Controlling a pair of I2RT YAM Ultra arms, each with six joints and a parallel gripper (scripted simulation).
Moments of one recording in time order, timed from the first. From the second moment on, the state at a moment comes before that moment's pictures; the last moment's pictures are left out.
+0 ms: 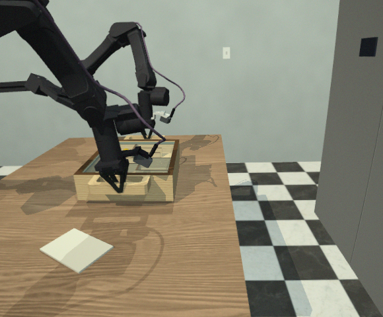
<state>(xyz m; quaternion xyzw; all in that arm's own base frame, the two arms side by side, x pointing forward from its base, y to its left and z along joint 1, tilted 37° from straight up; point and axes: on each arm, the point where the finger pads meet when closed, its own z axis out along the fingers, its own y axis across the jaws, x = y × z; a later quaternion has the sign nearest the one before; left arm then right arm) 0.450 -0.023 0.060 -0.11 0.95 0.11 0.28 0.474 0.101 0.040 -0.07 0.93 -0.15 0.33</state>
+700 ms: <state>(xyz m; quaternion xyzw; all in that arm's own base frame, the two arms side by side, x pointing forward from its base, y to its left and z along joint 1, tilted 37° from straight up) 0.454 -0.015 0.057 -0.11 0.94 0.11 0.30 0.473 0.108 0.043 -0.07 0.92 -0.16 0.35</state>
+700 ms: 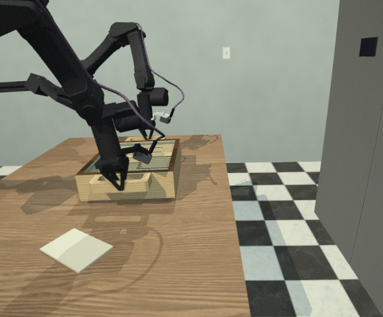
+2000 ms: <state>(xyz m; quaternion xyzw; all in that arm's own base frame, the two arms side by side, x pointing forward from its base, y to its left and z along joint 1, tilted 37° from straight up) 0.455 -0.020 0.066 -0.11 0.94 0.11 0.30 0.477 0.106 0.048 -0.07 0.92 -0.15 0.35</state>
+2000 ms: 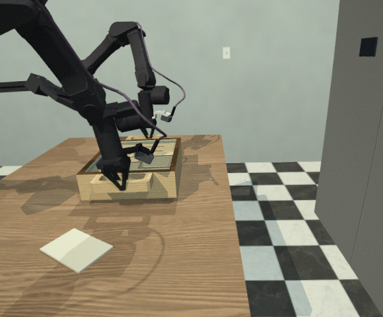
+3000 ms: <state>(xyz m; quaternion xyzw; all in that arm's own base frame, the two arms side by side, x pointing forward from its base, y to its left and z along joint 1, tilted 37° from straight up) 0.453 -0.019 0.058 -0.11 0.94 0.11 0.31 0.475 0.104 0.043 -0.07 0.92 -0.16 0.35</state>
